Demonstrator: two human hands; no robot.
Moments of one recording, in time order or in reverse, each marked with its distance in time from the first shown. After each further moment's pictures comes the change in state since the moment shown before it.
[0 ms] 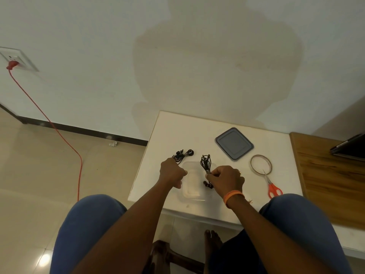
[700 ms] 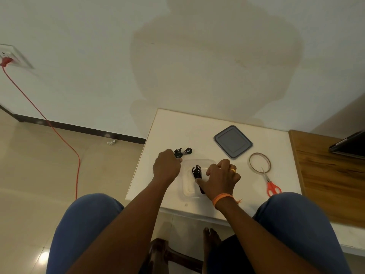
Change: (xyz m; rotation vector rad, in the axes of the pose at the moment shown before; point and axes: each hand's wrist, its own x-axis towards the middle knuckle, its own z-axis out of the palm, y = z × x) left_hand 0.012 0.002 -0.003 0.287 0.223 0.142; right_hand 0.000 0.003 0.032 -0.335 0.133 -0.090
